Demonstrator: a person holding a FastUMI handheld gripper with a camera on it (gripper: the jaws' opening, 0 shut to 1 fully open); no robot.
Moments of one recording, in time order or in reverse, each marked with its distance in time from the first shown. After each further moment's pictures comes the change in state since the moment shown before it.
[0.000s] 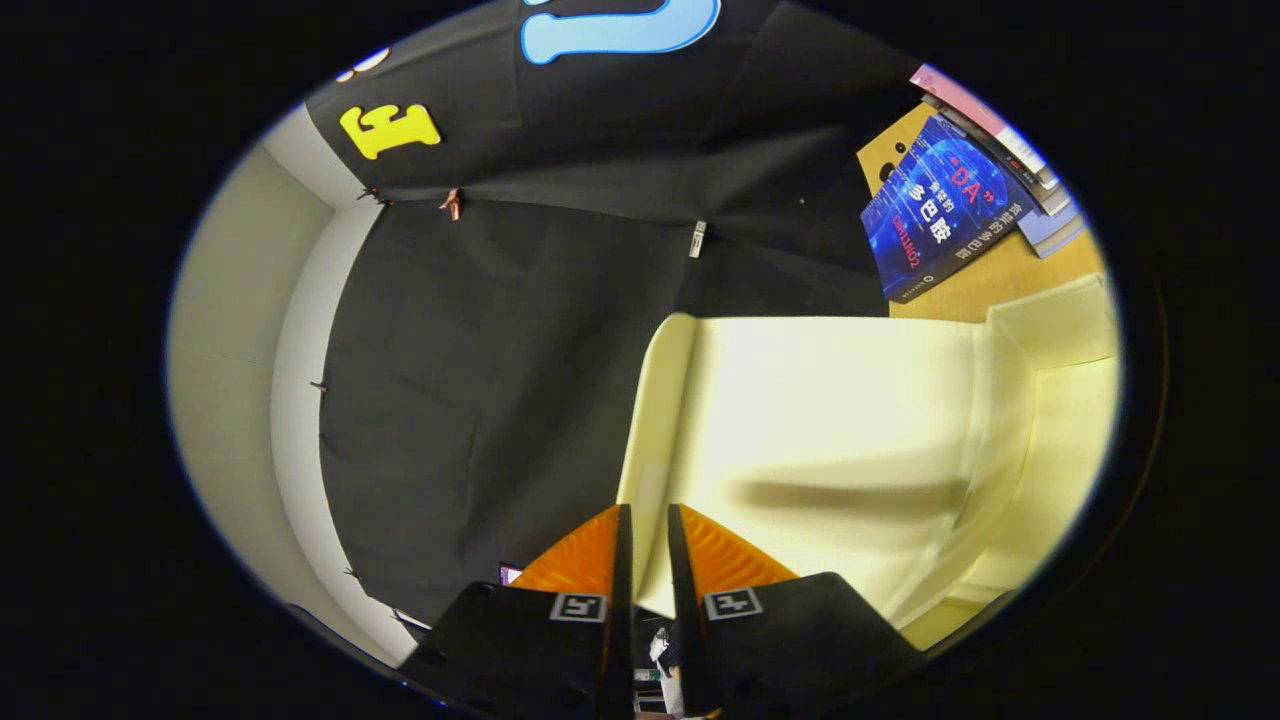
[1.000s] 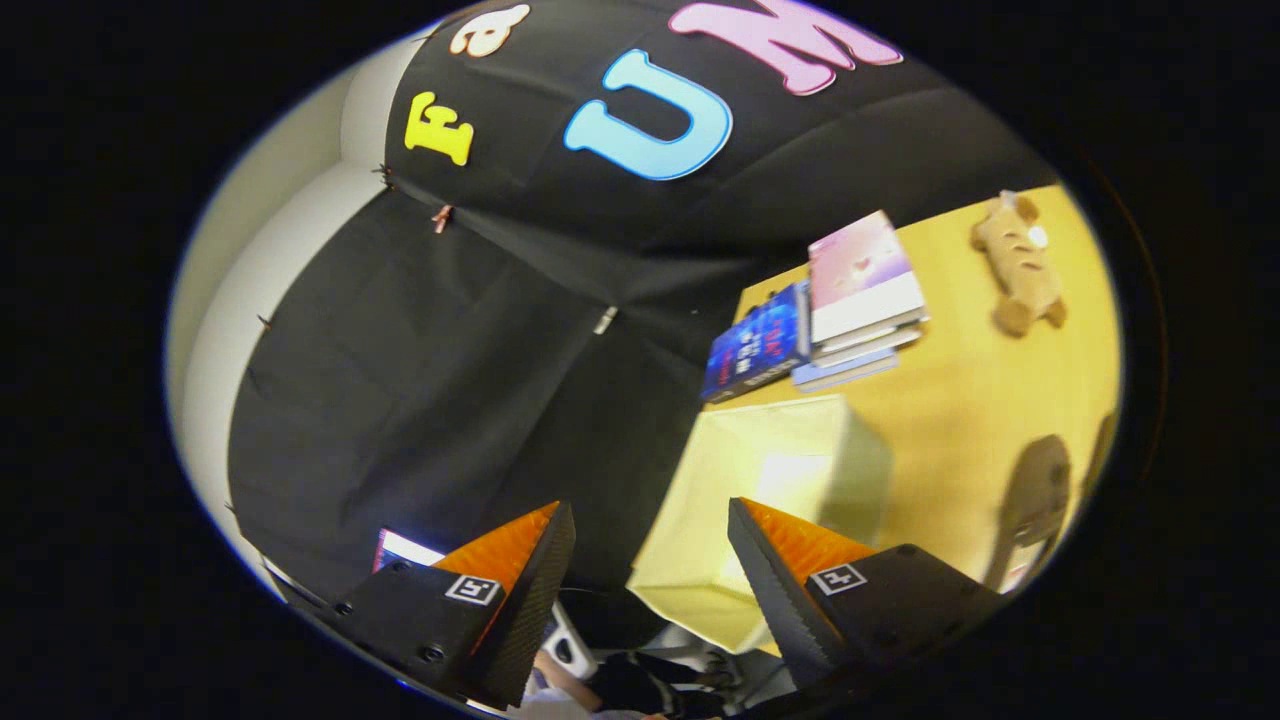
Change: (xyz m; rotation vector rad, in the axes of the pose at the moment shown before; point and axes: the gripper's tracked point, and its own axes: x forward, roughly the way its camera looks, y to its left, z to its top) arm -0.282 -0.050 0.030 -0.341 -0.205 -0.418
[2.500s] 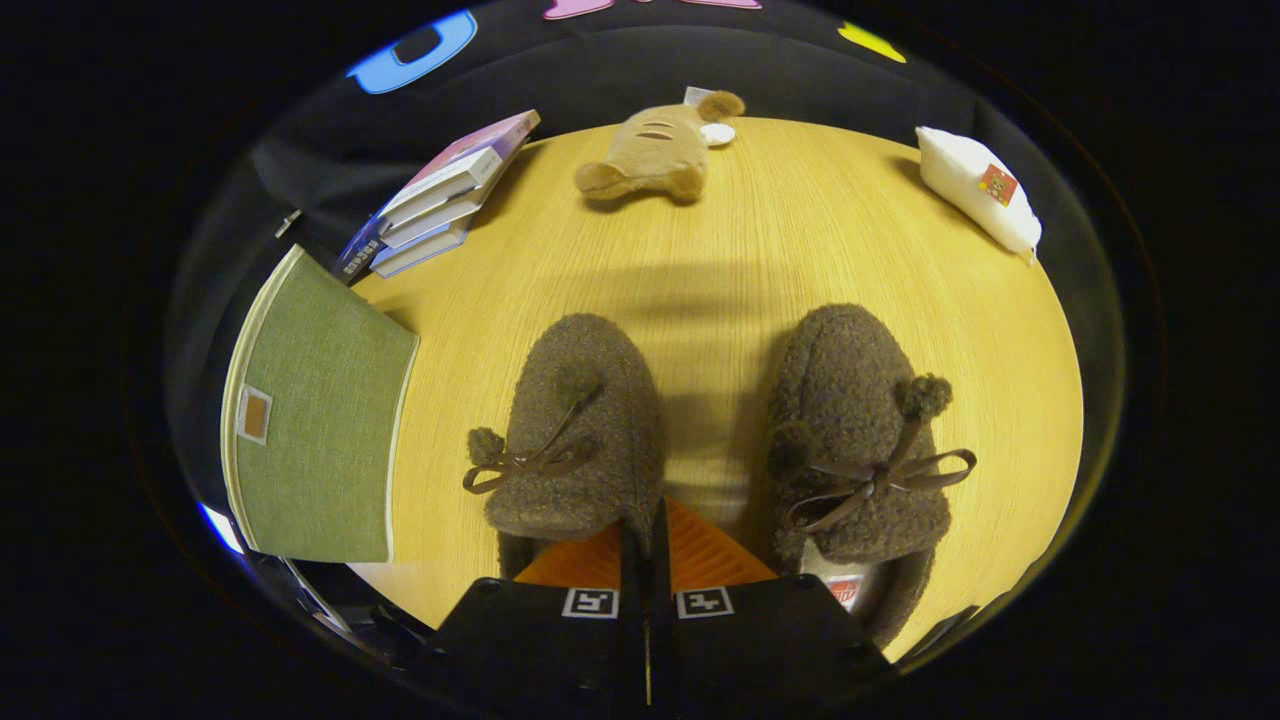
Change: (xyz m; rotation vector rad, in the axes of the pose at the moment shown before) arm -0.084 -0.340 -0.084 -0.040 0.223 -0.781
